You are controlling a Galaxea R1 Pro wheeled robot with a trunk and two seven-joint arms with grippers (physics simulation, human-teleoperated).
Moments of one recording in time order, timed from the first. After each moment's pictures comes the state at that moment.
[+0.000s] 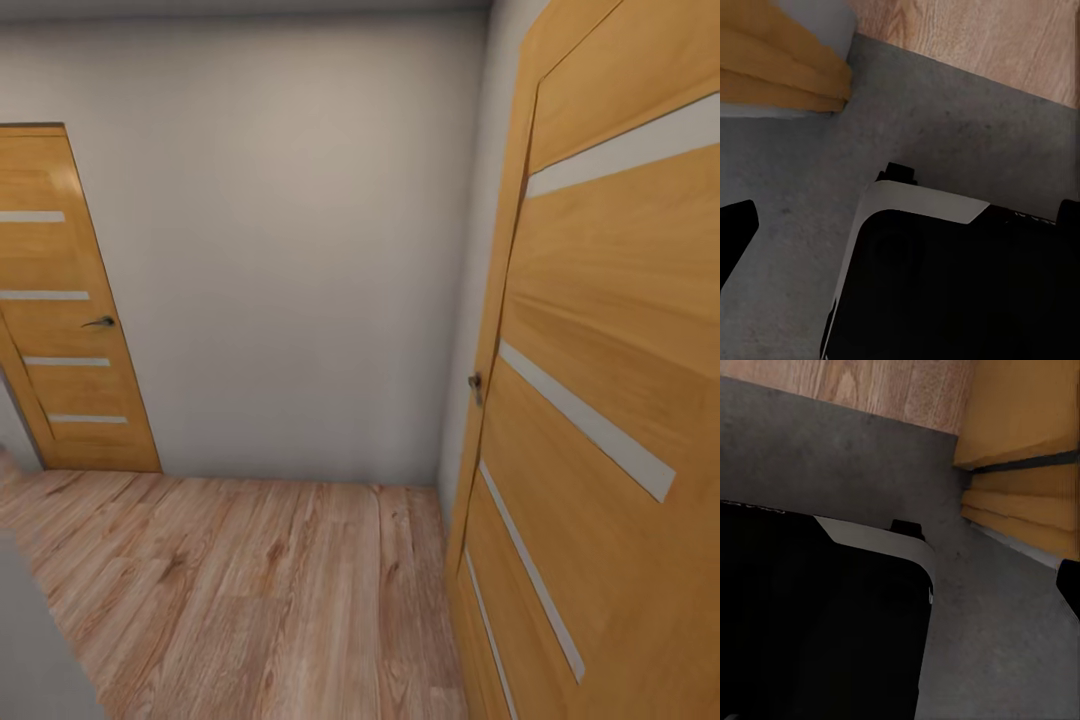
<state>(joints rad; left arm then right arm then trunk) -0.23 0.00 -0.01 0.00 0.27 -0.02 0.11 -0.17 0.04 0.20 0.03 -0.01 -0.12 -0.06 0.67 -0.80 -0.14</state>
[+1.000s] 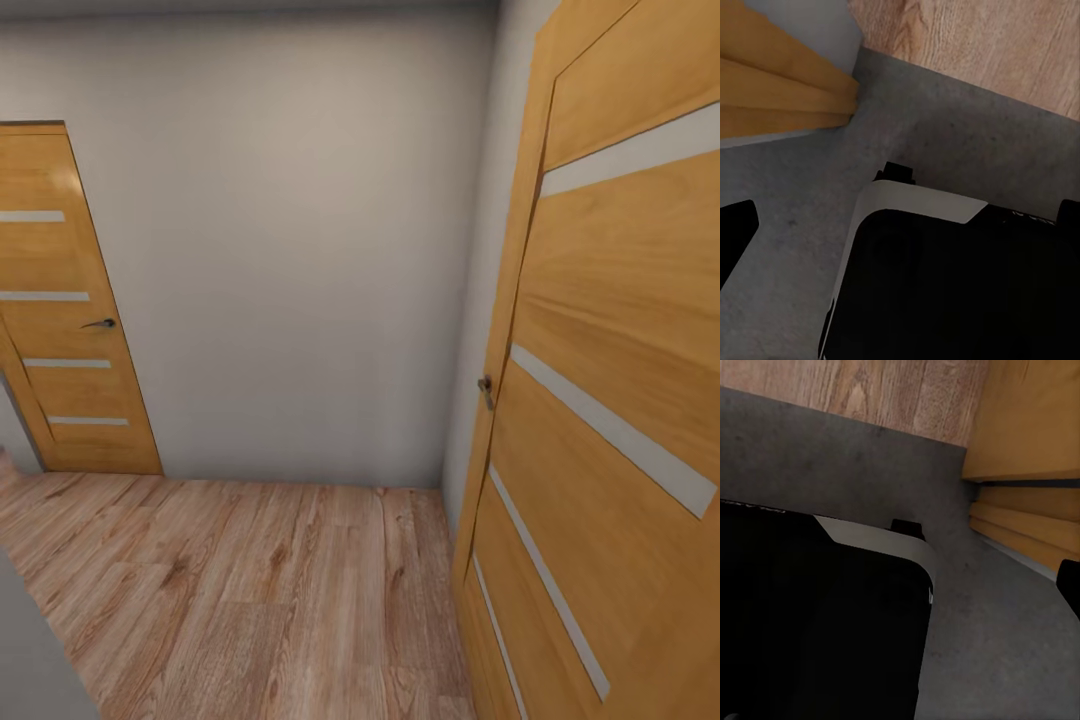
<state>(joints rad) -0.23 0.00 -0.01 0.00 0.27 -0.02 0.11 -0.17 0.04 0.20 0.03 -0.01 -0.11 -0.06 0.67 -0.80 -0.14</state>
